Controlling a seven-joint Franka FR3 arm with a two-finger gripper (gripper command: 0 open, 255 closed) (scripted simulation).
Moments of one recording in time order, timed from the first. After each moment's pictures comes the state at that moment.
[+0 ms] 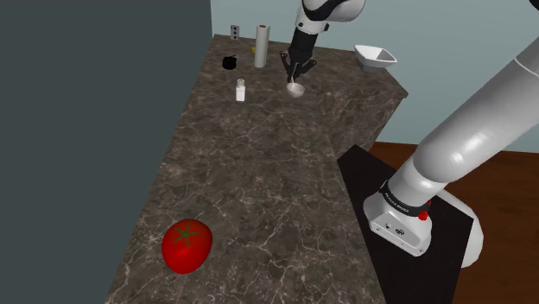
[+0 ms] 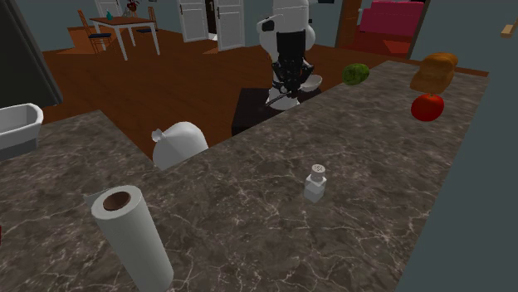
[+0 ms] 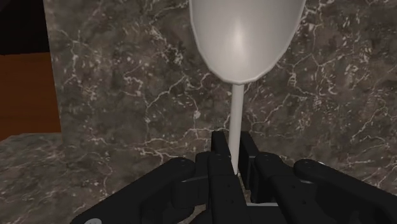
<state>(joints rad) -0.11 -0.11 0.04 -2.22 0.12 2.15 0.61</state>
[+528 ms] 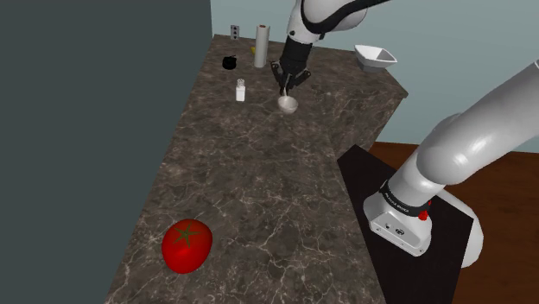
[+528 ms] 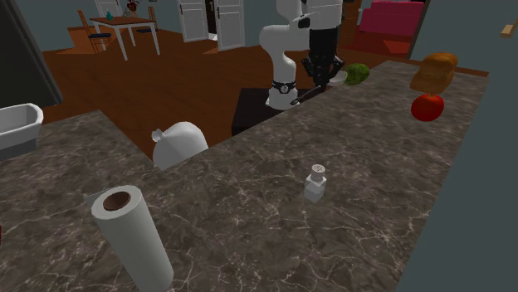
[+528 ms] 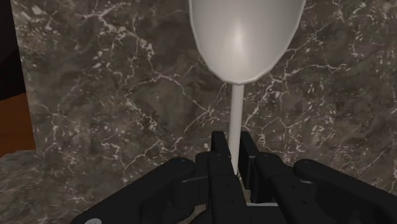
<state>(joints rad) -0.03 -0.25 0.14 -2.36 0.15 2.17 0.78</state>
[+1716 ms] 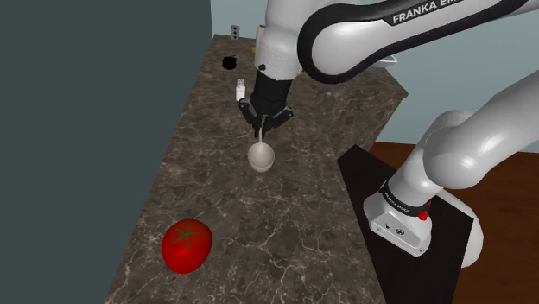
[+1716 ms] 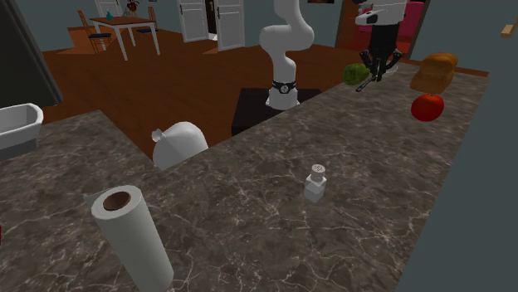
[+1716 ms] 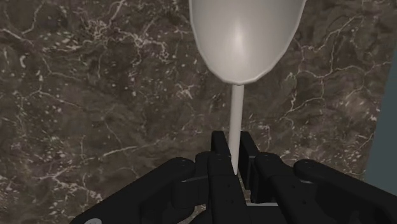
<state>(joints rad) 0.17 -0.34 0.46 -2.43 0.24 2.20 1.22</state>
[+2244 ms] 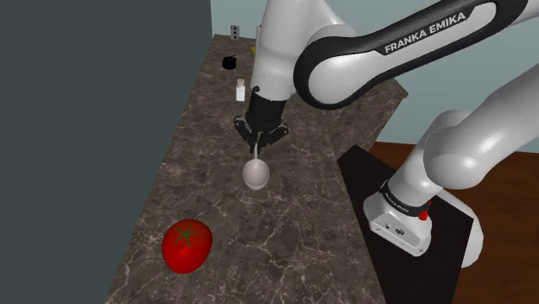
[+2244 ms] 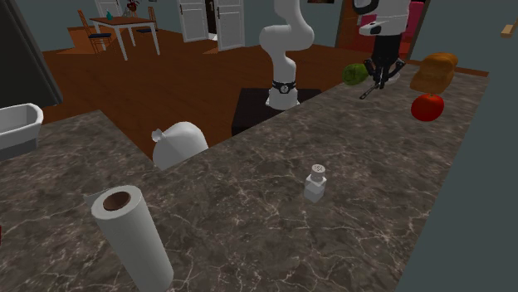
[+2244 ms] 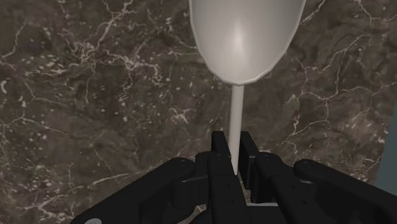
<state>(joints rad) 0.19 -0.29 0.52 -2.46 0.24 2.29 1.29</state>
